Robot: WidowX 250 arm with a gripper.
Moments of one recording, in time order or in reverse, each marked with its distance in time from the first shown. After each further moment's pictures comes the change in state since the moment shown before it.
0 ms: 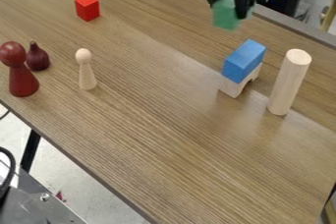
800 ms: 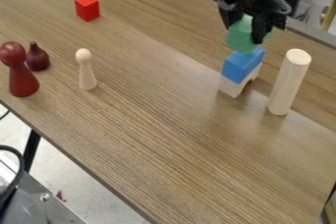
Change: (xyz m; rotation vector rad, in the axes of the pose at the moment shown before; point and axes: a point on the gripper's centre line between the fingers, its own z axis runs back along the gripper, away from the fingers) arm -0.016 -0.028 -0.013 0.019 0.042 -0.053
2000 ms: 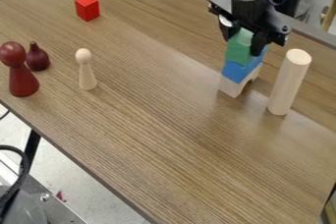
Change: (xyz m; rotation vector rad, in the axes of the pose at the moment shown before) arm -0.006 -0.002 -0.013 0.067 -0.037 0.018
